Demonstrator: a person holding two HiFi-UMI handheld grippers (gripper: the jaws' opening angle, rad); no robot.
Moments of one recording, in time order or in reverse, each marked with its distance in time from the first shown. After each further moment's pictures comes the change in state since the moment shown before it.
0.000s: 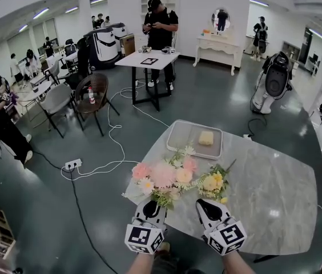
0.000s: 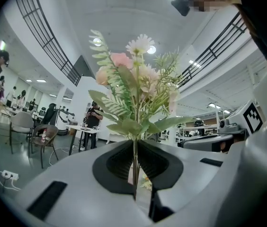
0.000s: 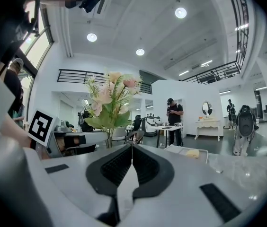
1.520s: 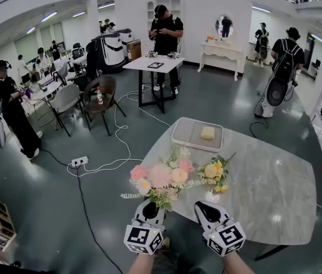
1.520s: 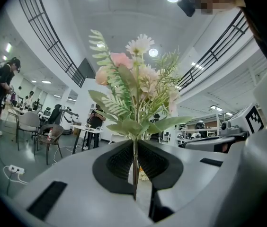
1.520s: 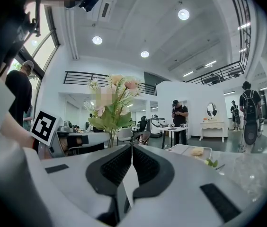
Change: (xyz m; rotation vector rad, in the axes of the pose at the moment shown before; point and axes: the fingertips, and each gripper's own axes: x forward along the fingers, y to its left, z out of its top) left arm -0.084 -0.033 -0.004 -0.019 -0.022 0.037; right arm -0.064 0.063 -0.010 -0.017 -0.019 0.056
